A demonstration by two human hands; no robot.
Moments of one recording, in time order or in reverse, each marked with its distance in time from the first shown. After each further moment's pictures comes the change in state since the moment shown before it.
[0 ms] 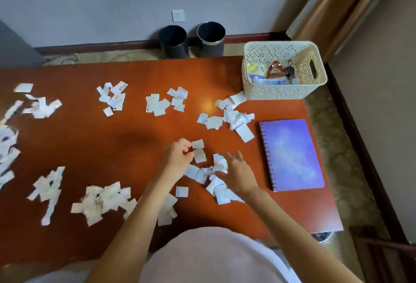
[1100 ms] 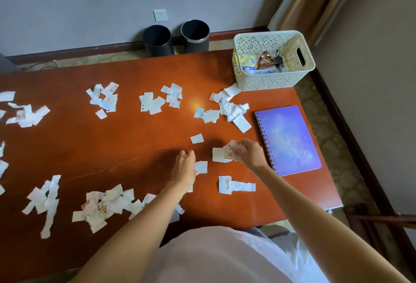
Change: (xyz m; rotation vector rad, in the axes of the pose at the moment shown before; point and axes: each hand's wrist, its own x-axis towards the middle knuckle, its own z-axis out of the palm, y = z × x) left_hand 0.011 -0.051 0.061 0.344 -0.104 0.111; right_hand 0.022 0.028 0.007 0.534 0.218 0.270
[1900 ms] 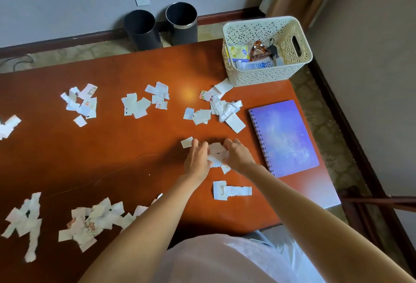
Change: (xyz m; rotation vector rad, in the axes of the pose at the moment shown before) left_hand 0.034 0.049 0.009 -0.081 -0.025 0.160; right_hand 0.027 -0.003 0.010 -0.597 -0.203 -0.118
